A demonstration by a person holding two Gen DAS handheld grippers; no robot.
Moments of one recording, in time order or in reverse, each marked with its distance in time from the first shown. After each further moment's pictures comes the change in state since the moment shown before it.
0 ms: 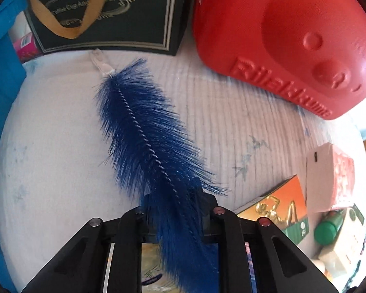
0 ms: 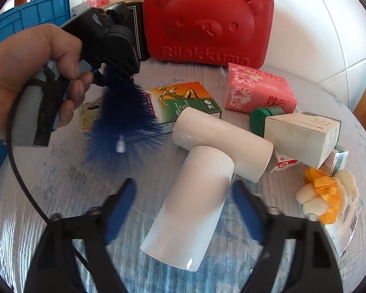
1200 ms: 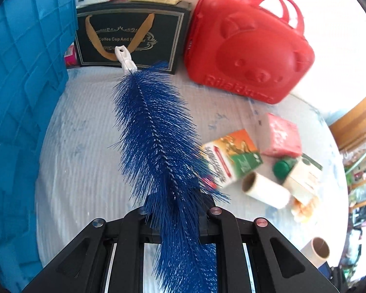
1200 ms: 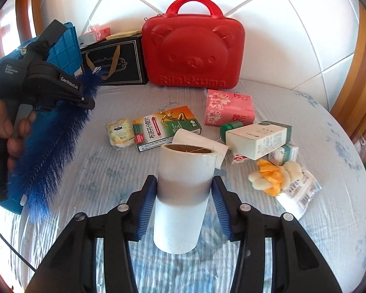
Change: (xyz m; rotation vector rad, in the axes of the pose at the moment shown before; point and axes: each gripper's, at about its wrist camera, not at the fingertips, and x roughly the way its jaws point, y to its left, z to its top) left arm -0.157 0.023 -0.075 0.064 -0.081 -0.079; right arm -0.139 0.000 0.006 0.023 -0.023 -0.017
